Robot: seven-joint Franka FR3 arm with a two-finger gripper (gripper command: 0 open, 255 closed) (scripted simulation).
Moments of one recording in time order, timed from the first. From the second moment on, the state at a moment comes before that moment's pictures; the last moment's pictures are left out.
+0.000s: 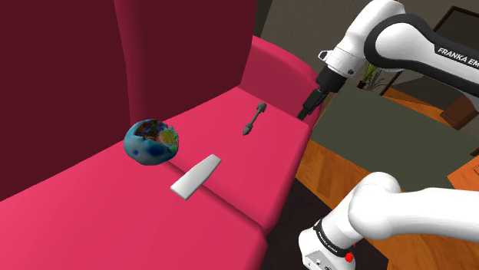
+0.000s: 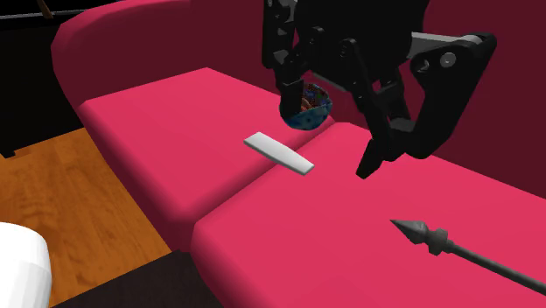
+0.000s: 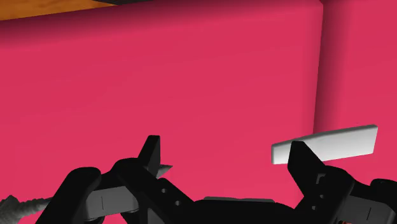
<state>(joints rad) 0.02 -0.83 -0.07 -2.41 0.06 1.65 -0.17</state>
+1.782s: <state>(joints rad) -0.31 -0.35 0.84 -2.39 0.31 2.15 1.36</state>
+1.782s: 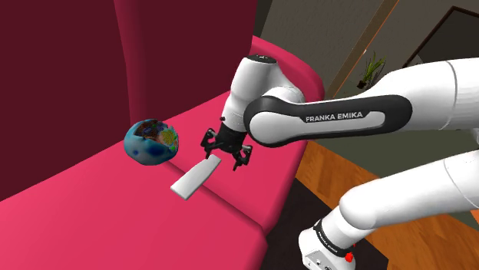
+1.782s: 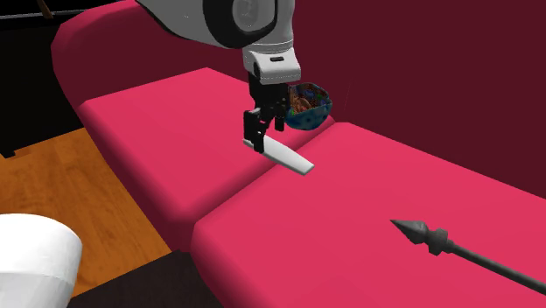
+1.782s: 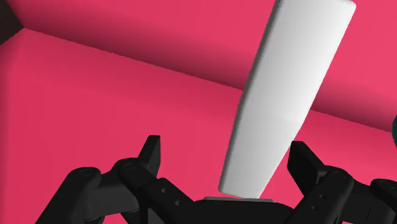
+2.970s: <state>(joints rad) -0.46 0.10 1.03 -2.30 -0.11 2.34 1.92</state>
